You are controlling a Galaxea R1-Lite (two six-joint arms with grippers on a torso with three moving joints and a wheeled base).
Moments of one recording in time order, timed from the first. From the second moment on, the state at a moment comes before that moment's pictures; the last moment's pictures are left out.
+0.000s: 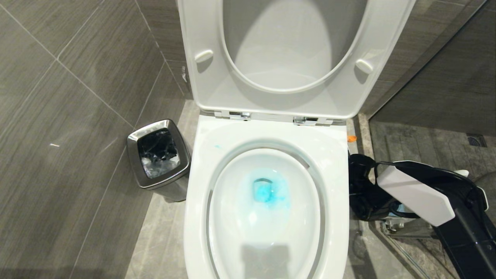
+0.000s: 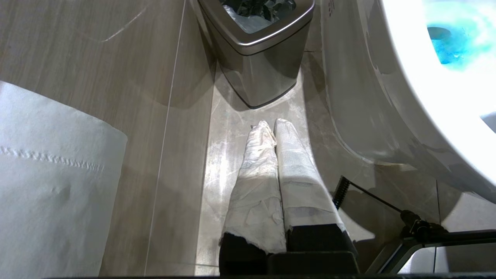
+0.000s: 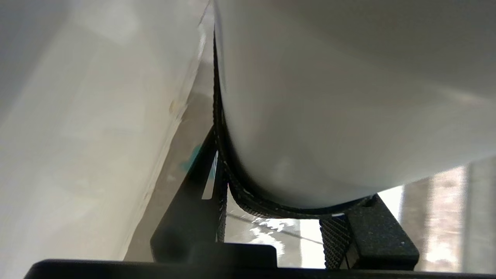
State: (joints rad) left arm 0.00 0.00 0.00 0.00 -0.02 0.07; right arm 0.14 2.67 -1.42 -1.28 -0.11 -0.18
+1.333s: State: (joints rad) left arm 0.00 0.00 0.00 0.00 -0.02 0.07; right arm 0.14 2.81 -1.55 -1.24 -0.12 -0.19
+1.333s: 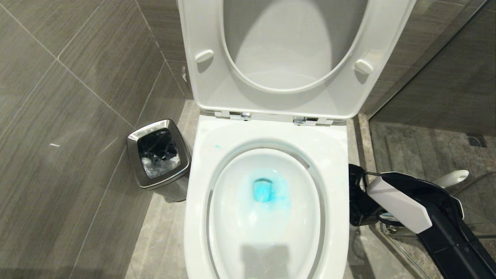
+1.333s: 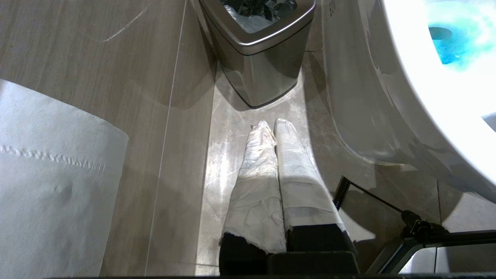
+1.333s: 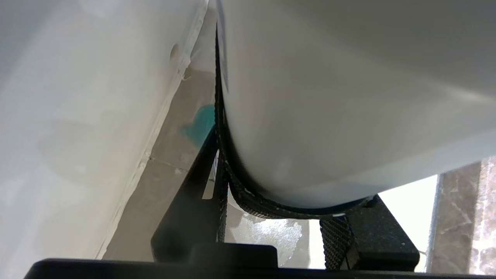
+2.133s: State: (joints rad) left arm 0.00 0.00 0.00 0.00 -0.02 0.07; right arm 0.14 2.81 -1.55 -1.23 -0.12 -0.21
